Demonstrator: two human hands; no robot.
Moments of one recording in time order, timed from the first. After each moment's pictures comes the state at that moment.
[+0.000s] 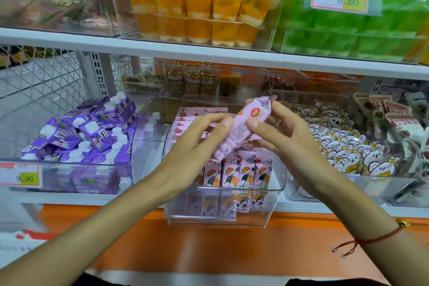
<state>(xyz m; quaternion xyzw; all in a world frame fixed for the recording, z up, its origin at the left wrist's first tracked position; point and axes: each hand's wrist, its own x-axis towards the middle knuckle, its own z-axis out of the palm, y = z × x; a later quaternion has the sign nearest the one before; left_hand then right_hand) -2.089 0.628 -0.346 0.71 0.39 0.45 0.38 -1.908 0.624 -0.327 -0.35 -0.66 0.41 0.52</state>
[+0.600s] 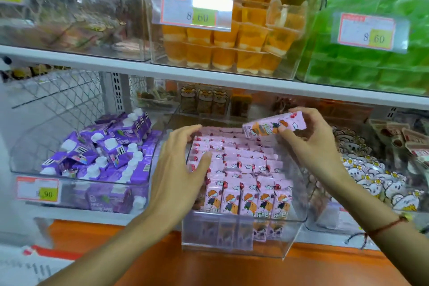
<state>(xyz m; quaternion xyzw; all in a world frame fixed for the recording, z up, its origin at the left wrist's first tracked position) -2.126 0.640 -0.369 0.65 0.51 0.55 0.13 -1.897 0.679 -0.320 -0.50 -0.64 0.15 0.56</state>
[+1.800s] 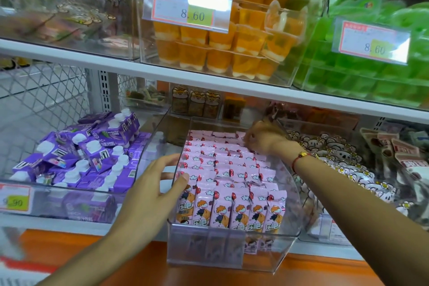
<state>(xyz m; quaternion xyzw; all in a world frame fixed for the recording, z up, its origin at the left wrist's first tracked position) -2.147 0.639 -0.390 0.61 0.55 0.49 0.30 -1.910 0.796 -0.327 -0.63 -0.77 -0.08 0.05</state>
